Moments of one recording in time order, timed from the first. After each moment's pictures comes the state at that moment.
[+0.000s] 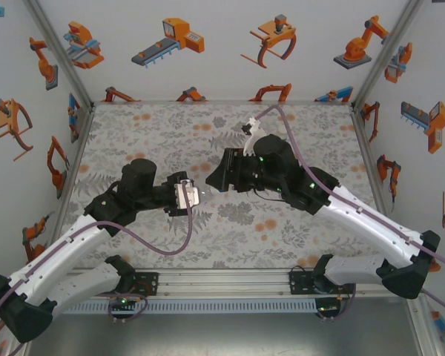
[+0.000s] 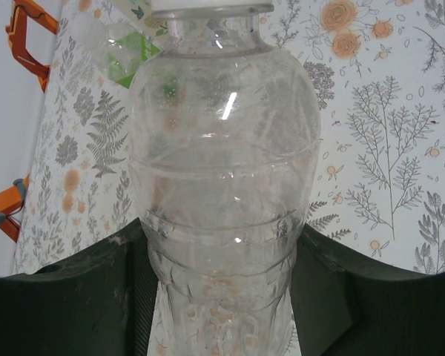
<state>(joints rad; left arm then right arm) -0.73 0.90 0.84 -0.46 0.41 0.80 0.95 1.21 1.29 -0.52 -0.07 0.74</state>
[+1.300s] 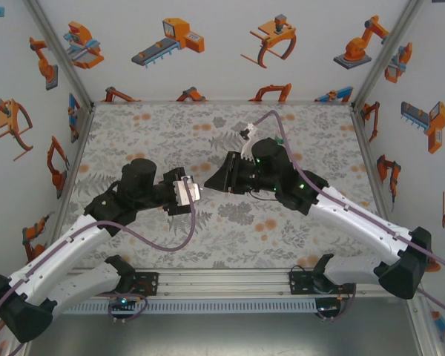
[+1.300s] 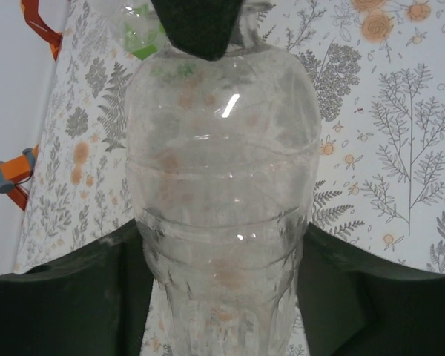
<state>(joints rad) -0.73 0.90 0.84 -0.46 0.33 0.77 0.89 1.23 1.15 -0.34 -0.22 0.87</state>
